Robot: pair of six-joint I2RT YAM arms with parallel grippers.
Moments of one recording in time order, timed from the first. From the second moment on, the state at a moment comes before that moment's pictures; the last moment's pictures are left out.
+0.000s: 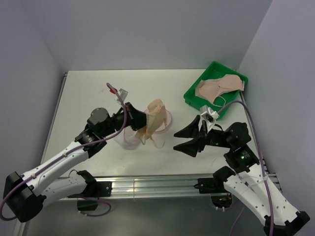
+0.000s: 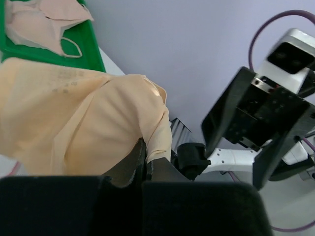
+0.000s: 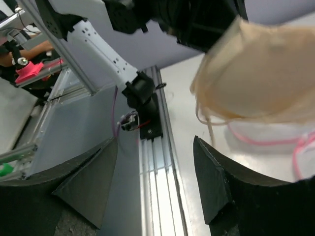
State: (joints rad) left arm -0.72 0.98 0.74 0.30 0.37 -0.74; right arm 0.49 0.53 0.63 0.05 -0.93 0.45
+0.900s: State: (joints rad) left arm -0.72 0.88 0.65 0.38 0.75 -0.72; right arm 0.54 0.98 0.89 -0.09 -1.11 0.17
